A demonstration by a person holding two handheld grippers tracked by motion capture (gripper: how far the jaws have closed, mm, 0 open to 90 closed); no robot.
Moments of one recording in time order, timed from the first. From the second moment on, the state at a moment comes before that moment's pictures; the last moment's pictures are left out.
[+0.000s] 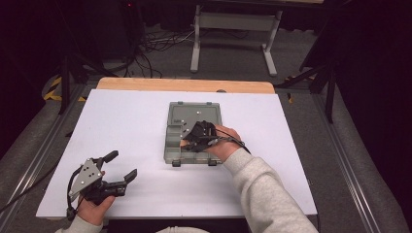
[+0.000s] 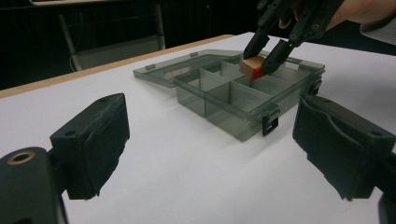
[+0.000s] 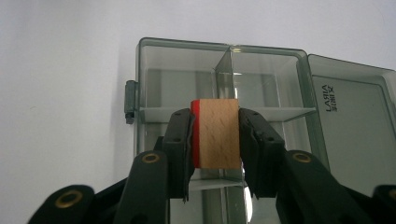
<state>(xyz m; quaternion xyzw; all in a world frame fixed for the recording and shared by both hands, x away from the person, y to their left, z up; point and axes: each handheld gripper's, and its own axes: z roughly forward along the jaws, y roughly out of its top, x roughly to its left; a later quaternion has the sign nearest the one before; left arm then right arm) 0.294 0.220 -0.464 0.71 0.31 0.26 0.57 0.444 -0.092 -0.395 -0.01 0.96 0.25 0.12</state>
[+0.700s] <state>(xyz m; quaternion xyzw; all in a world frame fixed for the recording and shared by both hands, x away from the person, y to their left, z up) 0.294 0.220 -0.464 0.71 0.31 0.26 0.57 0.448 -0.091 -0.406 -0.01 0.97 0.24 0.11</state>
